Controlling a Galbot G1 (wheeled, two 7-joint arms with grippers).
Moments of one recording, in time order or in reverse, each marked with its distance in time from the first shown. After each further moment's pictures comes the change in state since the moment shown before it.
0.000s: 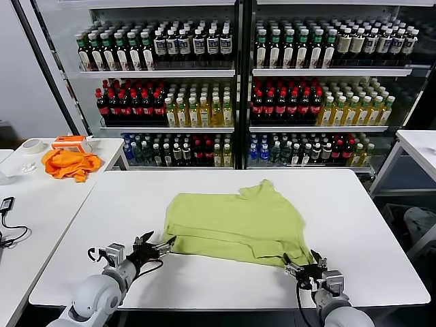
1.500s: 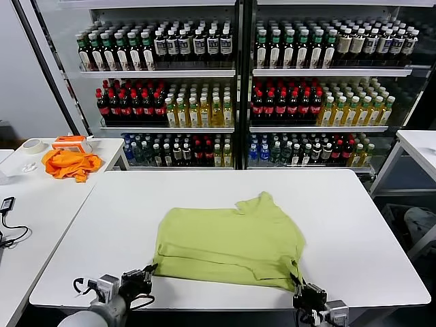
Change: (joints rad) left arm 0.327 0.072 -0.103 -0.267 0.096 0.078 -0.090; right arm -0.255 -0.027 0.014 0.197 -0.053 0.066 0.028
